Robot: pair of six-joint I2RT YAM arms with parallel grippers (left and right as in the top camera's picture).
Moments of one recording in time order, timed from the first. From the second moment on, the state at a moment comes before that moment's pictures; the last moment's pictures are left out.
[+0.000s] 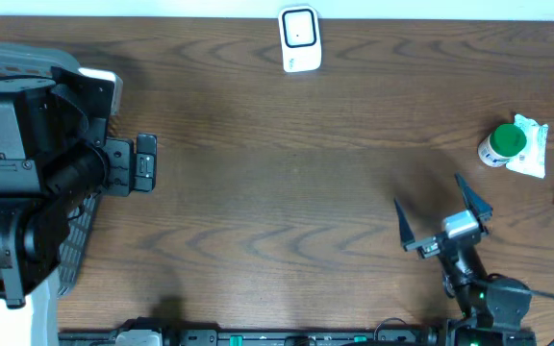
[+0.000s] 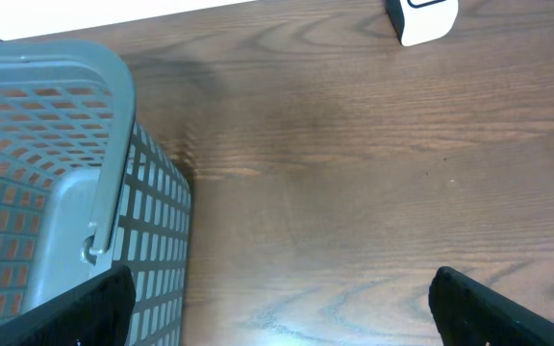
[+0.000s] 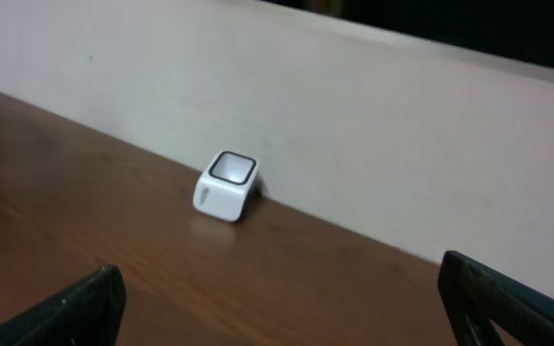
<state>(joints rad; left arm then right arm) -0.02 1.22 1.84 -1.44 0.03 0.13 -0.14 0.12 0.06 0.18 -0.50 -0.20</state>
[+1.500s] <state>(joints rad) -0.02 1.22 1.84 -1.44 0.03 0.13 -0.14 0.06 0.01 -0.04 -0.37 -0.08</state>
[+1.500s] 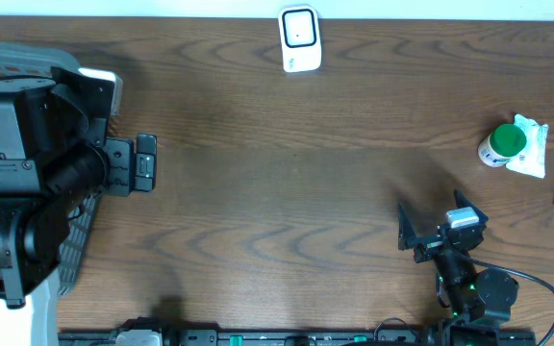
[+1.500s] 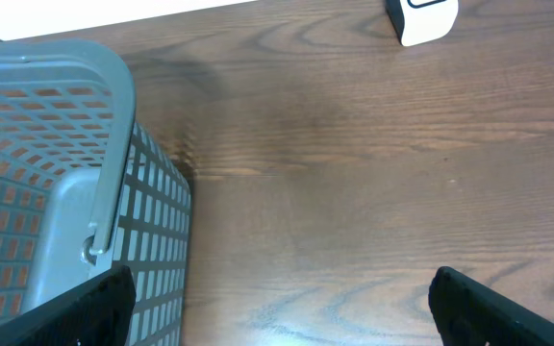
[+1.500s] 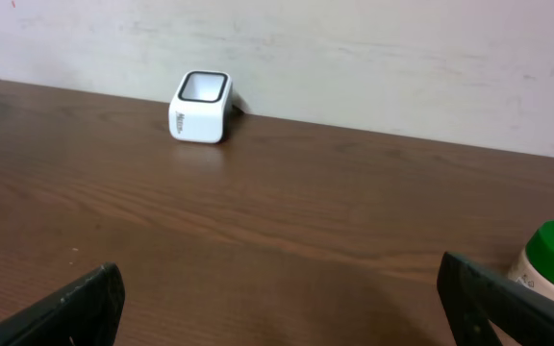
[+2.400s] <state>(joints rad) -0.02 1.22 1.84 -1.44 0.03 0.13 -0.13 0.01 0.01 -0.04 -0.36 -0.08</state>
